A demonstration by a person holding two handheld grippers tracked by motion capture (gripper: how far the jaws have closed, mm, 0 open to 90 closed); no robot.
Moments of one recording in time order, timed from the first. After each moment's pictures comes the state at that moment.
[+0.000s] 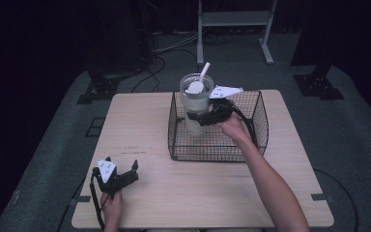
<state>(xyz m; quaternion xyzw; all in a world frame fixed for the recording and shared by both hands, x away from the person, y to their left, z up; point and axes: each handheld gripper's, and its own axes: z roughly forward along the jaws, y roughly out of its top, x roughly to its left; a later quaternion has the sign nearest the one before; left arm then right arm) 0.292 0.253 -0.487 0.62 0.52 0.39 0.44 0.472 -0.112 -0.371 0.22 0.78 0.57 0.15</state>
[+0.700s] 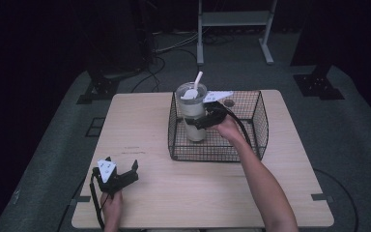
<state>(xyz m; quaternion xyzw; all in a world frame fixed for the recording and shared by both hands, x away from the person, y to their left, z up) 0.292 0.254 -0.487 0.62 0.52 0.39 0.44 0.497 -0.101 -0.408 0.23 0.81 0.53 0.12</state>
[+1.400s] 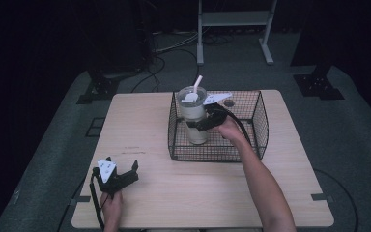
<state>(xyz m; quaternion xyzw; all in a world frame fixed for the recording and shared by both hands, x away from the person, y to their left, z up) 0.292 0.253 -0.487 0.62 0.52 0.38 0.45 0.504 -0.104 -0.422 0.23 0.82 0.52 0.10</state>
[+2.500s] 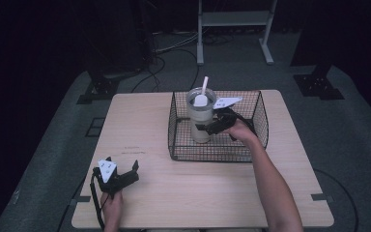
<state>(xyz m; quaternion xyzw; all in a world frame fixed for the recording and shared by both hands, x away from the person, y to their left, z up) 0.292 0.253 -0.487 0.62 0.52 0.39 0.44 0.496 -0.136 -0.432 0.22 0.82 0.52 0.12</state>
